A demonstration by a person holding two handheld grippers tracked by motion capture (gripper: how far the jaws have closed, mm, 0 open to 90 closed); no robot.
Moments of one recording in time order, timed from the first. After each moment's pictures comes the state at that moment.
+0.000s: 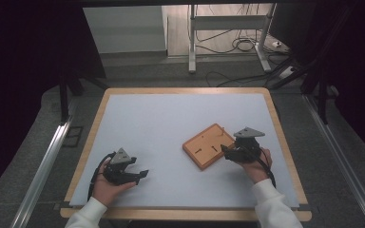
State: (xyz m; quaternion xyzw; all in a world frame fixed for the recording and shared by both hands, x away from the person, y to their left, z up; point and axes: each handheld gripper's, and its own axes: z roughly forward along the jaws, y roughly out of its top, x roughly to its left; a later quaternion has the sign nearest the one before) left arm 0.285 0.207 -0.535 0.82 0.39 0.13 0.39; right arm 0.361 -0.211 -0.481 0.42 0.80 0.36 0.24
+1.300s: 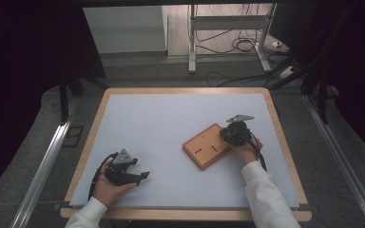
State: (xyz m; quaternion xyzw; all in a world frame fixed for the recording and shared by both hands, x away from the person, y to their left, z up) left arm 0.286 0.204 -0.538 0.83 0.38 0.12 0.38; right arm 0.434 -0.203 -0.508 0.42 0.81 0.36 0.20
